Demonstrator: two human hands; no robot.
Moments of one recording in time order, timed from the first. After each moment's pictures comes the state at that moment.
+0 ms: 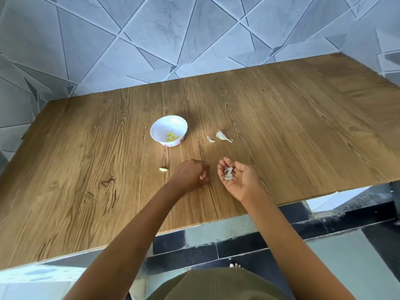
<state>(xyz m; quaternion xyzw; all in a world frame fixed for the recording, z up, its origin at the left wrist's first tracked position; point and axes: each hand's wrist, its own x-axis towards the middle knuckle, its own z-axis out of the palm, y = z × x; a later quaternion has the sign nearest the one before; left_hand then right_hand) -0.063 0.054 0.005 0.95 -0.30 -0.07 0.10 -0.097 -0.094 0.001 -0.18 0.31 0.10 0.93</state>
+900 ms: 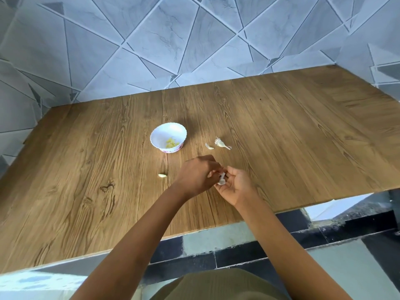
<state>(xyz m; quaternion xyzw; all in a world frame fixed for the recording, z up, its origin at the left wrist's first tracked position) -0.069 0.035 0.025 0.93 -0.33 0.04 0.18 -0.094 -0.086 0.006 -0.20 0.32 0.12 0.92</state>
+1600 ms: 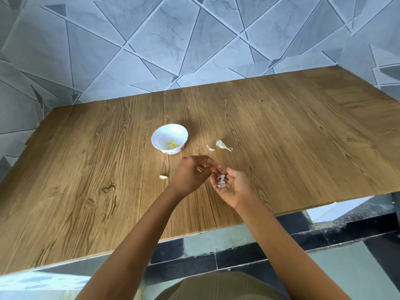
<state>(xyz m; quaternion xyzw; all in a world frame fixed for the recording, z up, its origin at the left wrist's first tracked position) -0.067 0.047 0.024 0.88 -0.22 -0.01 0.42 -0.095 -0.084 0.012 -0.19 0.31 0.13 0.92</state>
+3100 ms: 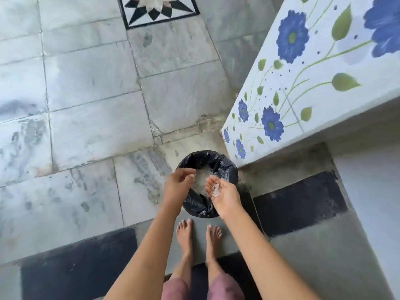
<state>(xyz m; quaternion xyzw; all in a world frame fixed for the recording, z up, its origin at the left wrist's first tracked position) -0.435 0.491 -0.335 0.38 0.68 0.22 0.58 -0.314 0.465 -0.340 -0.57 0.21 0.63 0.49</state>
